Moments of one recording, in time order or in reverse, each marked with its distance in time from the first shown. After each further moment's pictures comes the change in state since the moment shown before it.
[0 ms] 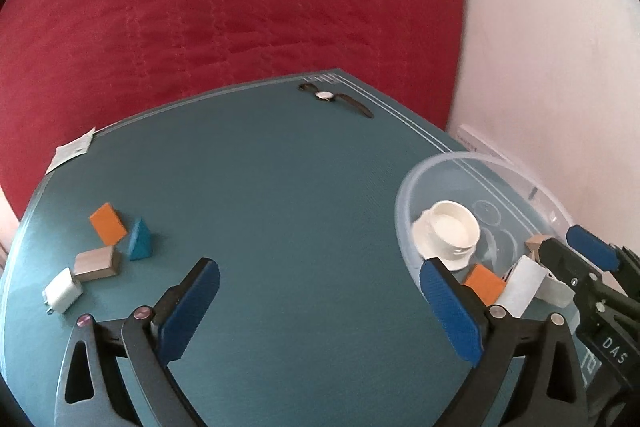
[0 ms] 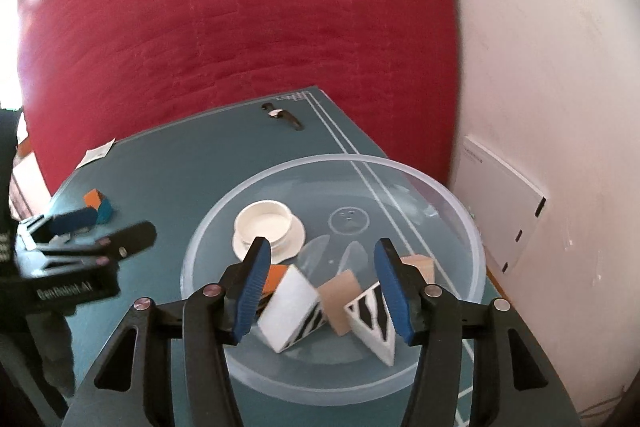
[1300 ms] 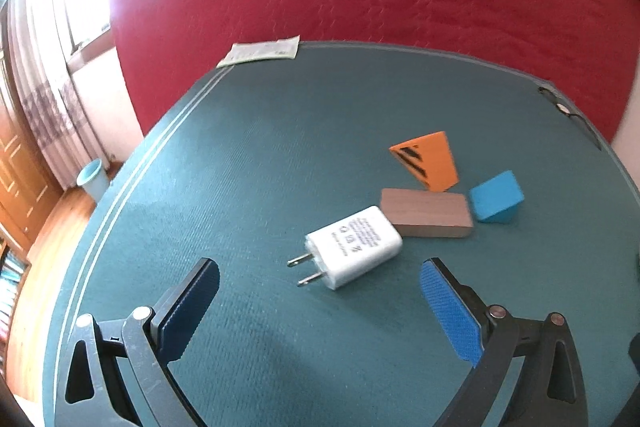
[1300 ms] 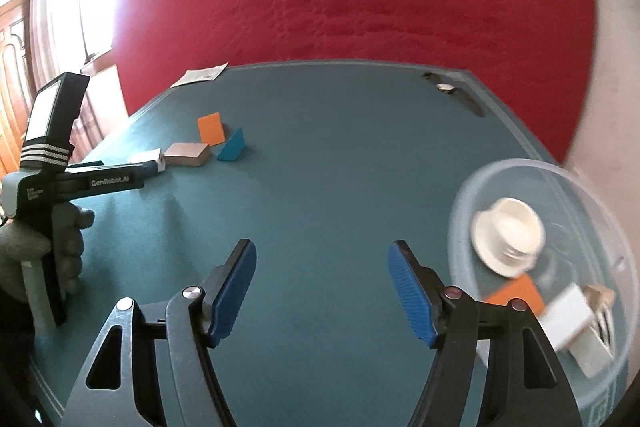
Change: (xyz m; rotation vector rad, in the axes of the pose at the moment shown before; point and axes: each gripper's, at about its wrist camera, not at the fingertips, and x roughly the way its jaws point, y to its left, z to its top) left arm -0.003 0.217 -0.053 -0.338 0.126 0.395; right arm 0.036 0.157 -0.018 -0.266 0.137 0.284
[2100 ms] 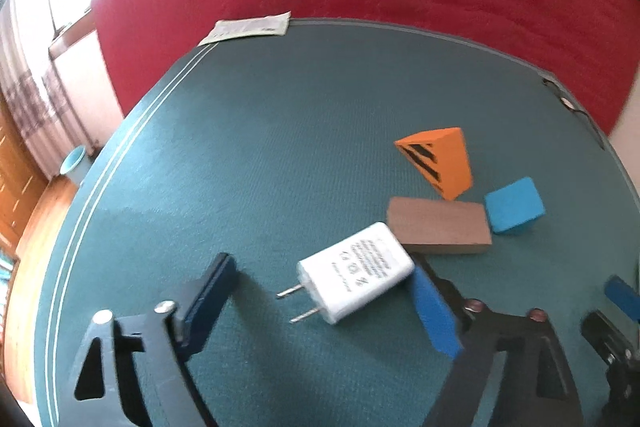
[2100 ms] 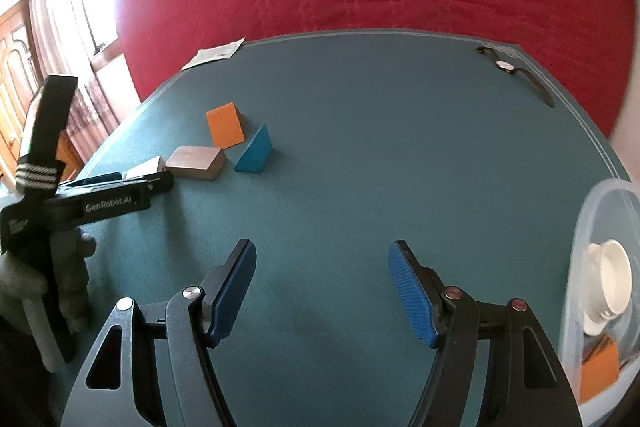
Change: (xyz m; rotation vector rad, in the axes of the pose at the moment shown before) left arm 0.021 0.003 0.011 0.020 0.069 -0.061; right arm 0.069 0.023 0.032 0.023 0.114 0.099
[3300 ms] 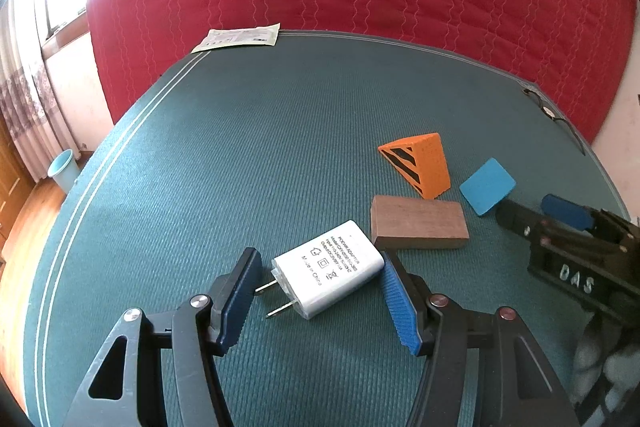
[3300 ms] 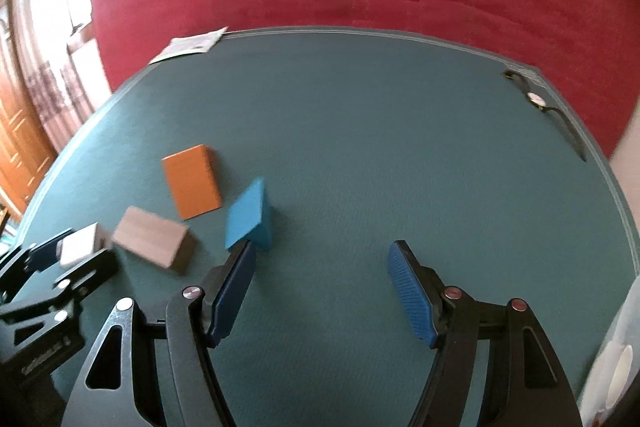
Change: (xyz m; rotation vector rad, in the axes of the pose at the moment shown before) left arm -0.007 0.000 -0.005 -0.022 -0.041 -0.051; right arm 0.073 0.022 0.064 -0.034 0.042 -0.122
